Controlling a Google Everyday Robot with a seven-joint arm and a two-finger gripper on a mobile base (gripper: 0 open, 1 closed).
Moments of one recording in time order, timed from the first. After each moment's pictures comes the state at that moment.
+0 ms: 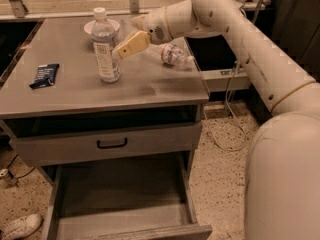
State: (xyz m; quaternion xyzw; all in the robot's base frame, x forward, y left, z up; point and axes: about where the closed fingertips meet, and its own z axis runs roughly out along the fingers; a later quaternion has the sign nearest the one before) arm 0.720 0.093 0.942 -0.53 0.62 0.36 0.46
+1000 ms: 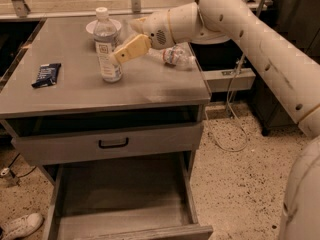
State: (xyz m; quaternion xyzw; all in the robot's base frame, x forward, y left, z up) arm 0.673 0.090 0.955 -0.52 0.62 0.36 0.46
